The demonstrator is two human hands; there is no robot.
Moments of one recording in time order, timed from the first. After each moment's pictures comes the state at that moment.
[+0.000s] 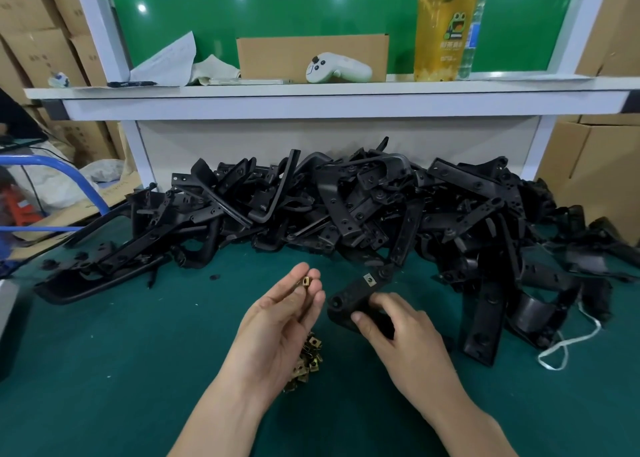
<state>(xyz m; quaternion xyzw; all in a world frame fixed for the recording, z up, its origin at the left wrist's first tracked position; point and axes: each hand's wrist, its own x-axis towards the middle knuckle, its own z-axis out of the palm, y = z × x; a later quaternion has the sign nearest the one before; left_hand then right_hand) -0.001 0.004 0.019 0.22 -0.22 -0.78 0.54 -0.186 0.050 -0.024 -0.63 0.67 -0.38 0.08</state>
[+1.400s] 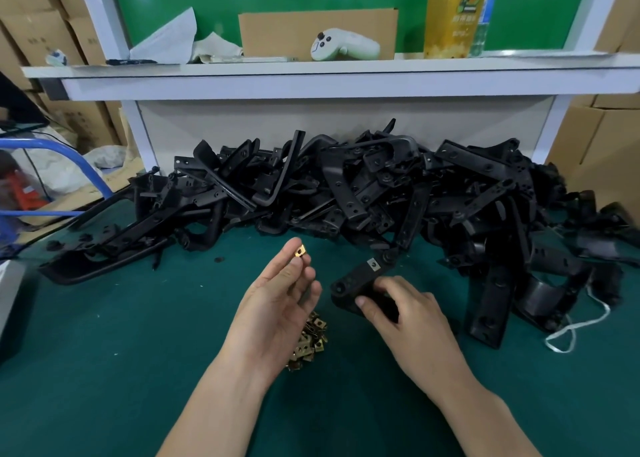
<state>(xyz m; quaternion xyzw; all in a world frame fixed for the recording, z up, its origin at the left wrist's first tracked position) 0.003 0.002 0.017 0.24 -0.26 -0.76 0.55 -0.185 0.052 -0.022 -0.64 0.67 -0.36 0.08</state>
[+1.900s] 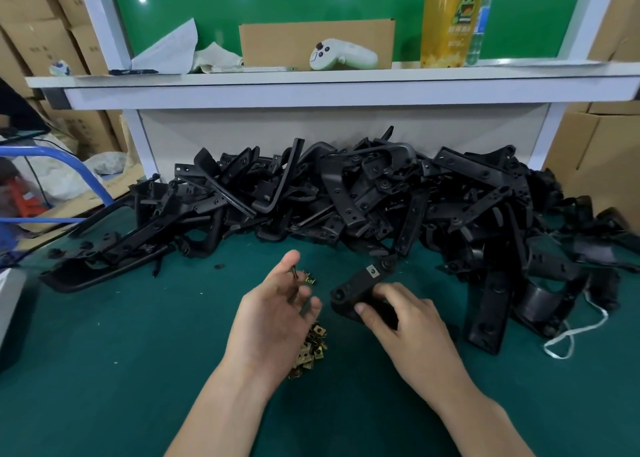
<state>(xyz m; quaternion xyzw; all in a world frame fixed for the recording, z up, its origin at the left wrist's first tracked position) 0.001 0.005 0.020 0.26 -0.23 -0.76 0.55 -0.185 0.052 -0.021 -0.64 0.68 -0.35 0.08</state>
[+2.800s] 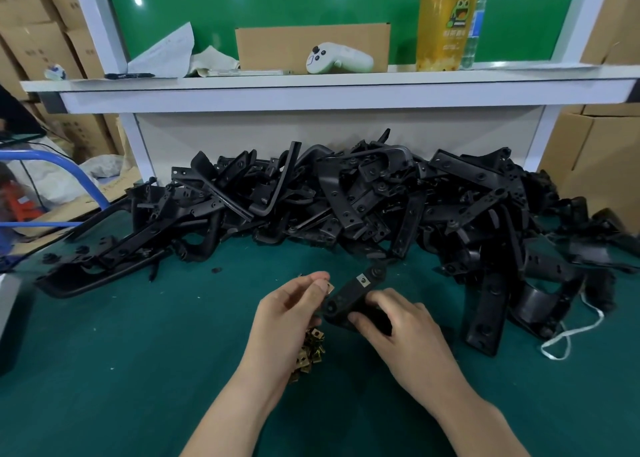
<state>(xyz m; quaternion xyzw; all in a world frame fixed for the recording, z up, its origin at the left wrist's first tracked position) -0.008 0.009 0.007 0.40 -0.53 -0.56 0.50 -0.181 0.055 -0.017 -0.67 0.66 -0.34 0.06</state>
